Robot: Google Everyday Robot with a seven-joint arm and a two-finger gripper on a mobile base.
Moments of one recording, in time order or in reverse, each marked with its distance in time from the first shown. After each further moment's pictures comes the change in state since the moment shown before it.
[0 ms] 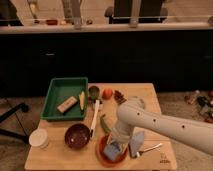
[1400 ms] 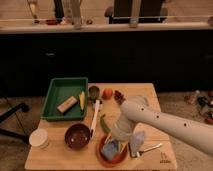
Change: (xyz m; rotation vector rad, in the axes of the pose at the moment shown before) arm -0.004 -0.004 0.001 0.047 -0.131 -0.014
